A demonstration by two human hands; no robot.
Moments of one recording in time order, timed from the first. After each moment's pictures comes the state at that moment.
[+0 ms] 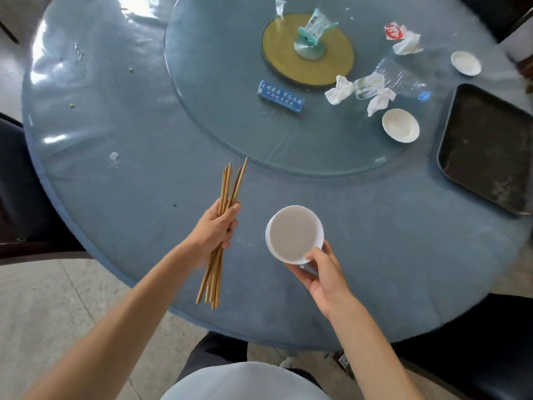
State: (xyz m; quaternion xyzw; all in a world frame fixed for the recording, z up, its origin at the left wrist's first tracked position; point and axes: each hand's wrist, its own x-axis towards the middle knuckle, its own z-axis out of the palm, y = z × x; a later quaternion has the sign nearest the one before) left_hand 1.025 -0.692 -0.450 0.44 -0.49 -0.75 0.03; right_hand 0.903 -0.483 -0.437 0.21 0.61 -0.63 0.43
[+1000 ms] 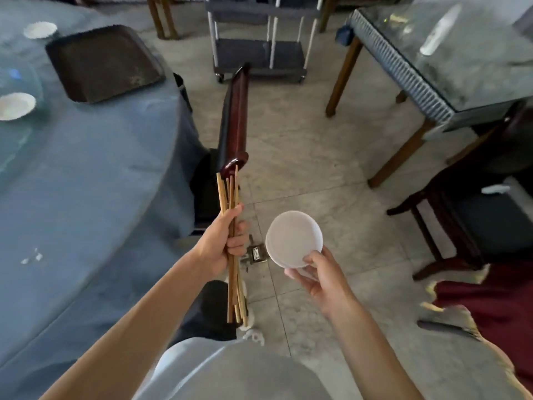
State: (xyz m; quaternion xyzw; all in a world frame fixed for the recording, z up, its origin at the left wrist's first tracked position) left_hand 1.040 -0.063 -0.380 0.15 -0.45 -0.79 -0.39; right_hand 1.150 0.121 -0.402 0.47 0.41 -0.78 0.05
